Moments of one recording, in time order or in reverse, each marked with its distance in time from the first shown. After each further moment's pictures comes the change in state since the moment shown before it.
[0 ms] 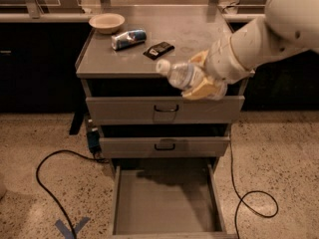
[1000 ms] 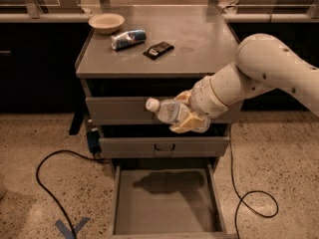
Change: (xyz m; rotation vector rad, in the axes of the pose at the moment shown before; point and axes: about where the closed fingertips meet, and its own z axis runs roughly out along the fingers) arm 0.026 0.069 0.085 -0.182 -0.067 0.048
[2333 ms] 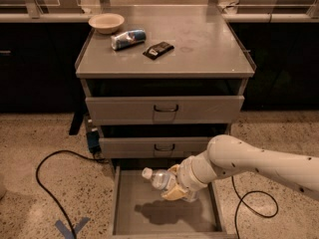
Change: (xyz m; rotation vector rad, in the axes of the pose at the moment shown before) arm 0.119 0.132 0.181 -0.074 0.052 0.298
